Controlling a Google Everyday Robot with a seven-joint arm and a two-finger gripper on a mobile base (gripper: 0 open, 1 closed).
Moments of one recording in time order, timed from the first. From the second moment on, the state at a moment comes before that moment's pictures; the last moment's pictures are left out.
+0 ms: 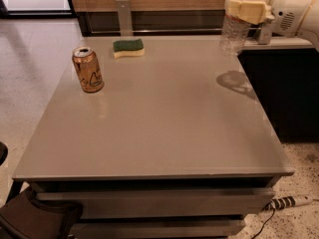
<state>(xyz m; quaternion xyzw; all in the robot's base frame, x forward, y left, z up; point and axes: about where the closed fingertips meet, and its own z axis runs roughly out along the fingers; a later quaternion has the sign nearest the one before) 0.676 -0.202 1.042 -0.31 0.63 0.27 0.66</state>
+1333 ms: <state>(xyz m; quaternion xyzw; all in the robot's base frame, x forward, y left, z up) 0.807 -0.066 1.044 -0.29 0.62 0.31 0.66</state>
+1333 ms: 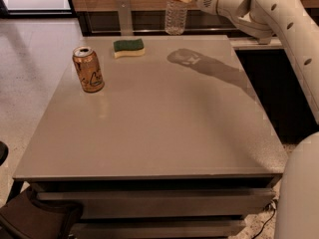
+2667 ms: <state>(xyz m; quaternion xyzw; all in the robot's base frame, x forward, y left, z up) 0.829 0.007 0.973 -0.28 0.61 0.33 0.66</state>
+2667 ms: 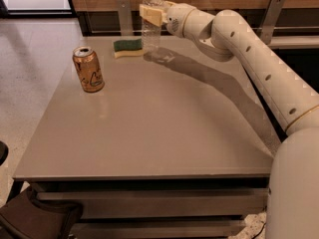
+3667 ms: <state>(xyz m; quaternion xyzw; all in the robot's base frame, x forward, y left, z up) 0.836 0.032 0.931 -0.34 0.66 0.30 0.60</state>
